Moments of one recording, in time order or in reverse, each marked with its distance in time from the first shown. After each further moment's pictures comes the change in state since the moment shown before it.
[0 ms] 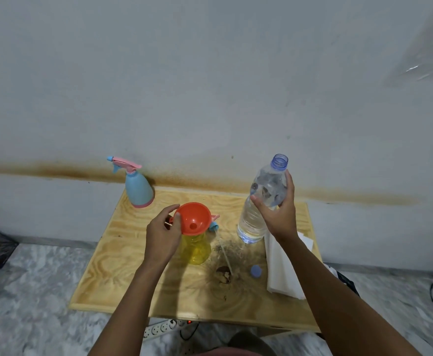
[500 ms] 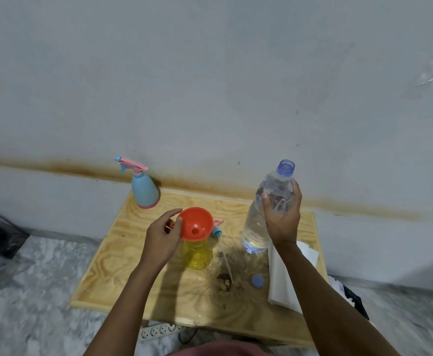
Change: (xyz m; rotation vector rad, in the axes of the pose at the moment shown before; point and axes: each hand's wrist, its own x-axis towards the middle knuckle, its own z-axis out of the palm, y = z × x) left_hand 0.007 -0.014 -0.004 -0.064 -0.066 -0.022; right_hand 0.009 -0.003 0.015 0.030 0.176 -0.049
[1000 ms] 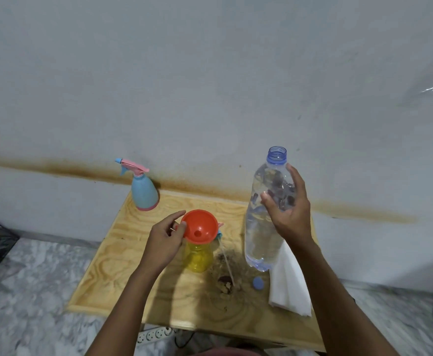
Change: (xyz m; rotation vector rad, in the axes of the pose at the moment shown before) left_hand 0.005 -0.005 -0.006 -0.113 -0.091 -0.030; right_hand 0.000 -0.066 -0.015 -0.052 -0.244 -0.187
